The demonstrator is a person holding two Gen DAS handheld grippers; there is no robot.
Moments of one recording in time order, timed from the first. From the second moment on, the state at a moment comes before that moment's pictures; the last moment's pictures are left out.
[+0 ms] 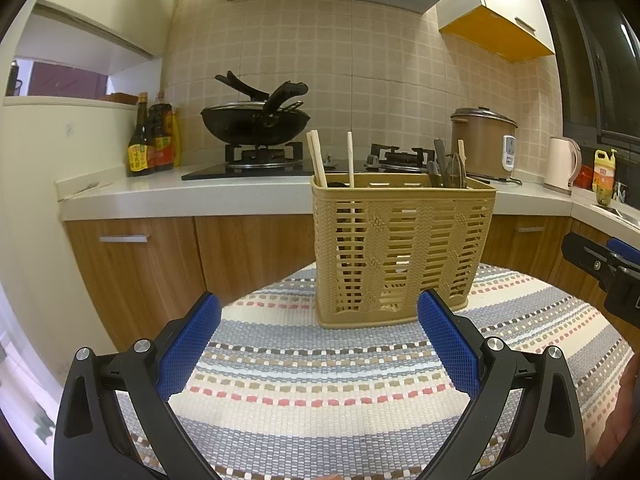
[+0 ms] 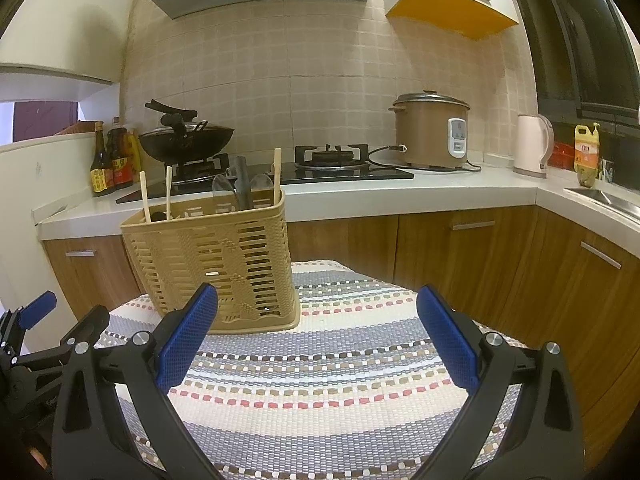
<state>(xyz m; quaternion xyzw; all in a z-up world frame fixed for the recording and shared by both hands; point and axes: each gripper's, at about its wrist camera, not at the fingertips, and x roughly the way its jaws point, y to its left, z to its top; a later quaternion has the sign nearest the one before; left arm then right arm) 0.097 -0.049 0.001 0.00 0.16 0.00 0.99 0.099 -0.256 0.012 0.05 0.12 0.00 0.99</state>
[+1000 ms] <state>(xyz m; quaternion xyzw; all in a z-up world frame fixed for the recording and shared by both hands) 0.095 -0.049 0.002 0.01 0.15 0.01 0.99 0.098 -0.250 0.012 0.04 0.12 0.00 0.99</state>
